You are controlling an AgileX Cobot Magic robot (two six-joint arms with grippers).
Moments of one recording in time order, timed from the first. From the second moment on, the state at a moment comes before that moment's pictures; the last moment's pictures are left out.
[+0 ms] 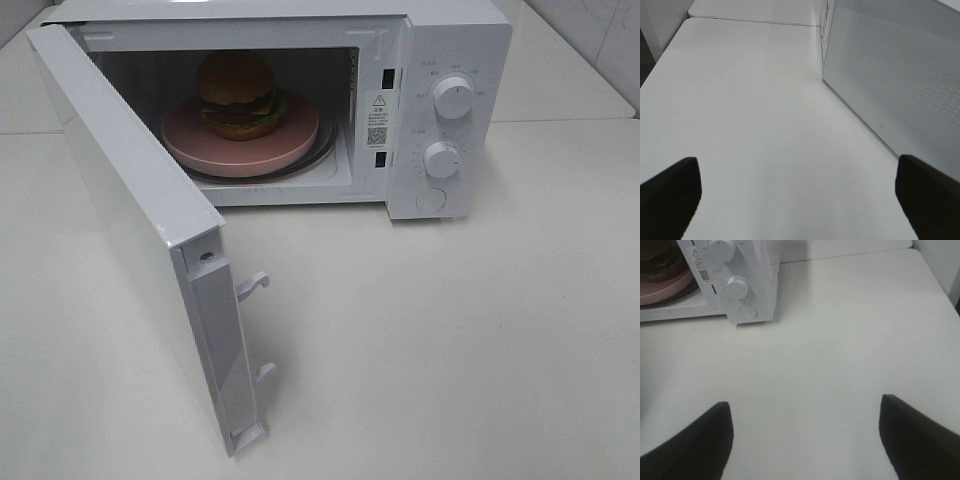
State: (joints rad) left arm 0.07 0.00 -0.52 -0.10 1.07 0.02; right arm 0.10 0.09 -0.53 -0.07 0.96 0.12
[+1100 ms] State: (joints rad) left arm 0.07 0.00 -0.52 -0.10 1.07 0.02; right arm 0.05 0.00 -0.49 -0.07 0.97 0.11
